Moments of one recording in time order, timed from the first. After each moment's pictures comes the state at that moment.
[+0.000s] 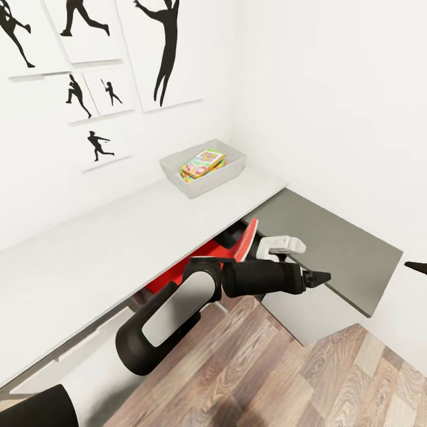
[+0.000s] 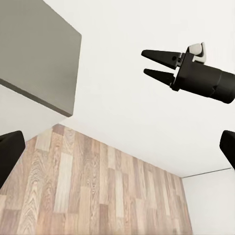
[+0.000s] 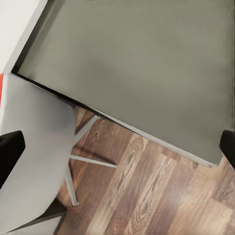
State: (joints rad) left arm -0.88 -0.16 -0.83 -1.61 1.38 0.76 0.46; right arm -0.24 -0.76 -0.56 -1.61 -1.32 1.04 -0.13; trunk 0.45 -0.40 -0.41
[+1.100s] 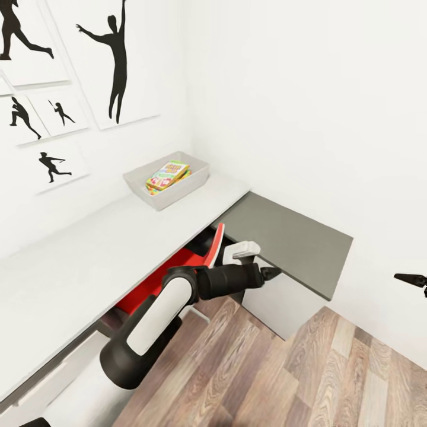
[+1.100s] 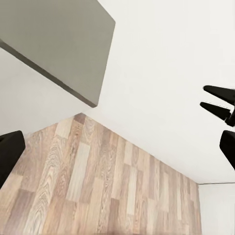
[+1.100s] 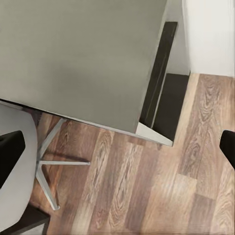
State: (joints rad) left arm -0.74 -0.11 -0.68 -1.60 1.33 0.75 0.57; right arm -0.28 -0.75 -0.46 -1.49 -1.25 1.04 -0.14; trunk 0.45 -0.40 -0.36
